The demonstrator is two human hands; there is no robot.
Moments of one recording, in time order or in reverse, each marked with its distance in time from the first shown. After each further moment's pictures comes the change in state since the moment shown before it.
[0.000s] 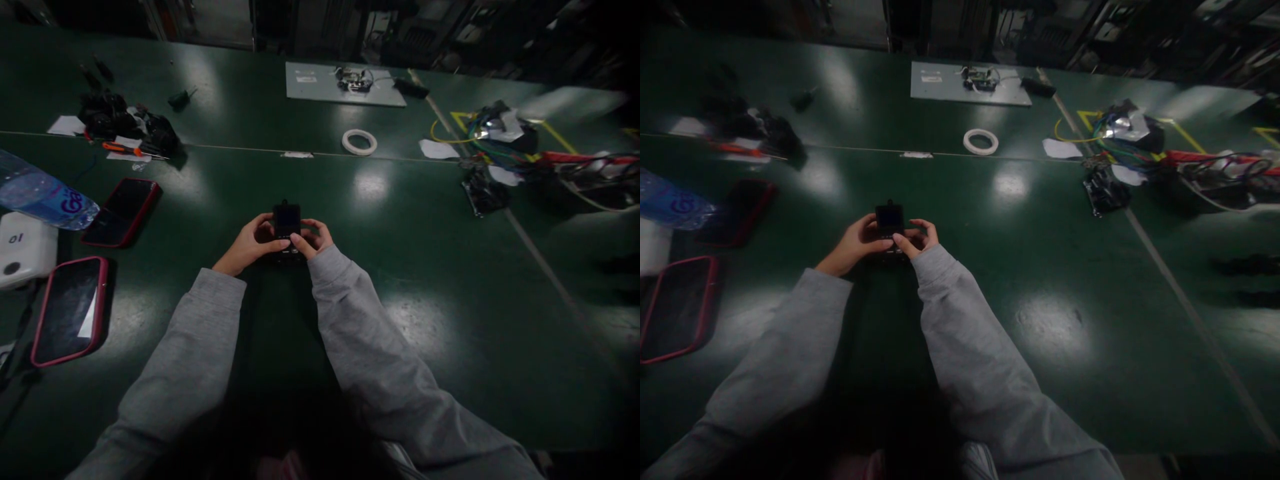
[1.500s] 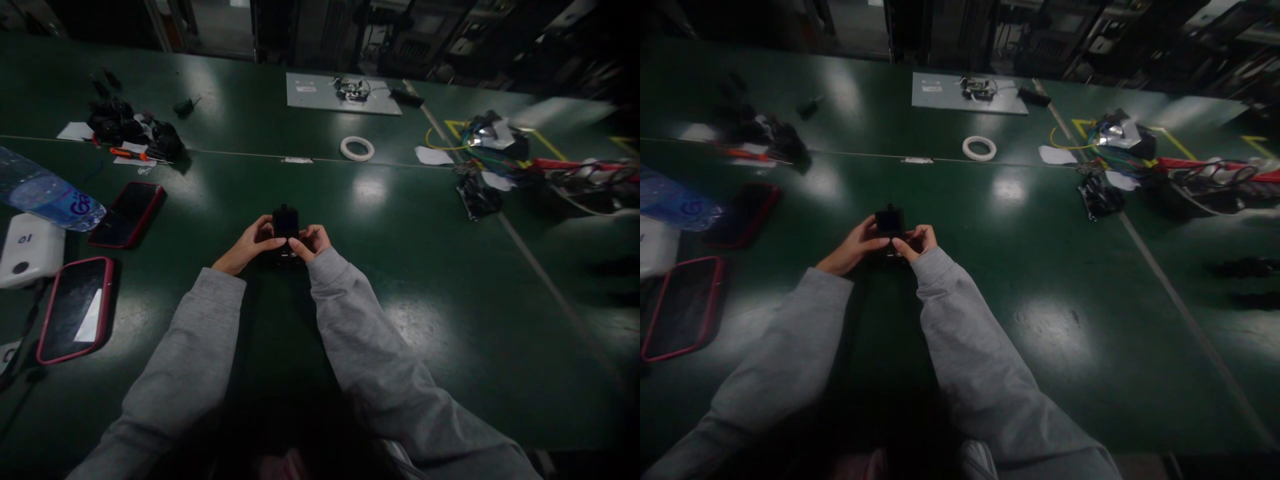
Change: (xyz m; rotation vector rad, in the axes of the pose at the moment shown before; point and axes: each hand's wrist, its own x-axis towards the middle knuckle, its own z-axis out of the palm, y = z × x) left_hand 0.003 -0.008 -0.012 -0.071 -0.113 0.011; right_hand -0.003 0.003 0.007 0.058 -0.033 -0.139
